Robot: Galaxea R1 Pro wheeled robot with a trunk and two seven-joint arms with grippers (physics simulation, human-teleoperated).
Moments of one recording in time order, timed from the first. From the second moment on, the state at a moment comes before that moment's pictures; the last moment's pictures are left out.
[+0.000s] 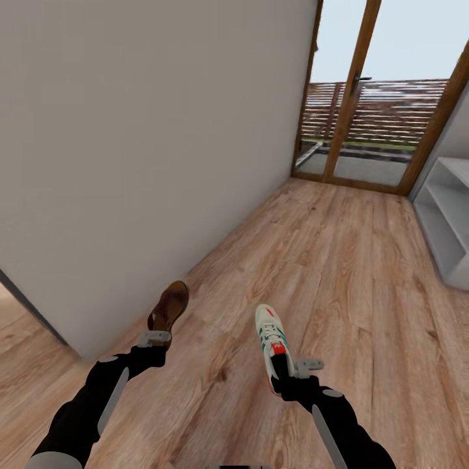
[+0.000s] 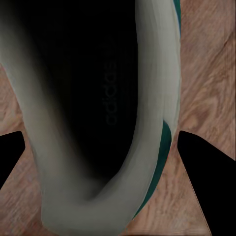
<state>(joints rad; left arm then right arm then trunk) -0.44 0.08 0.02 -1.08 0.06 0.55 -0.26 -0.26 0.02 0.14 -1.20 -0.13 0.58 0.00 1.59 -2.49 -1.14</state>
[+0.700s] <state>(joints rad) -0.44 0.08 0.02 -1.08 0.06 0.55 -0.26 -0.26 0.02 0.14 -1.20 -0.13 0.58 0.00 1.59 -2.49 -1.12</state>
